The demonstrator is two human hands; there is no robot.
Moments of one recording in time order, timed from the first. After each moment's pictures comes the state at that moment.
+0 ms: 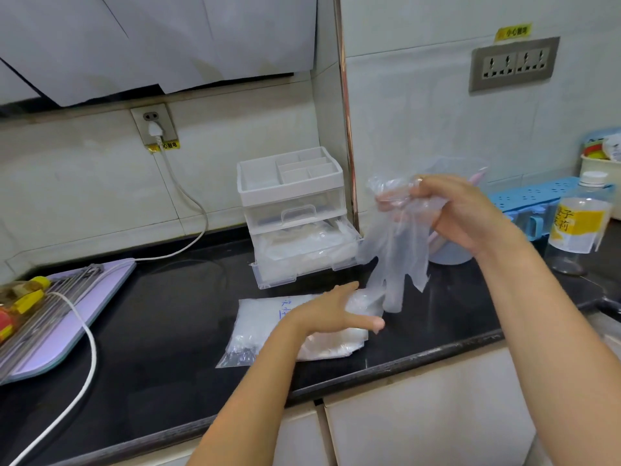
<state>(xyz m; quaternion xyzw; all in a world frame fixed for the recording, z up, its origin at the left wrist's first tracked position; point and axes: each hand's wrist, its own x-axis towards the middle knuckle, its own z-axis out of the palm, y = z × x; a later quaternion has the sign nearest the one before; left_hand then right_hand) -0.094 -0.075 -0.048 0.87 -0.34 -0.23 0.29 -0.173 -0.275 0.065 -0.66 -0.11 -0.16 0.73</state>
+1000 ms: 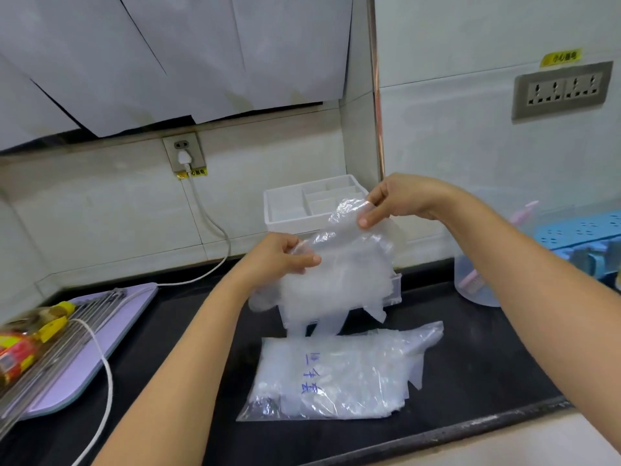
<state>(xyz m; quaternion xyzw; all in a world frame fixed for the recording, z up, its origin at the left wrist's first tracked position) -0.026 0.000 0.075 0.85 -0.28 -0.03 0.44 -0.052 -0.247 0.128 -0.92 -0.06 -0.04 0.39</state>
